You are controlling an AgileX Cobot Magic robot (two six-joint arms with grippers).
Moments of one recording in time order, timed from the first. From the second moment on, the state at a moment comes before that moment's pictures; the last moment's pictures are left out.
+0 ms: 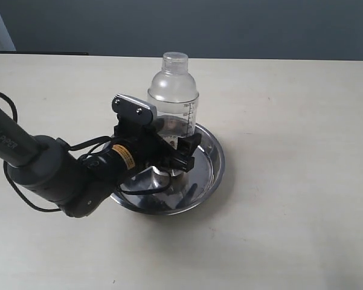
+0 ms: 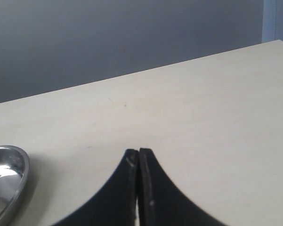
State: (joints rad) left arm -0.54 2.08 -0.72 0.01 -0.99 -0.19; right arm -0.08 0.01 0.00 0.33 0.31 -0.07
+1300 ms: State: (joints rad) left arm -0.54 2.08 -0.71 0.12 -1.00 -0.19; right arm -0.08 0.01 0.00 0.34 0.31 -0.07
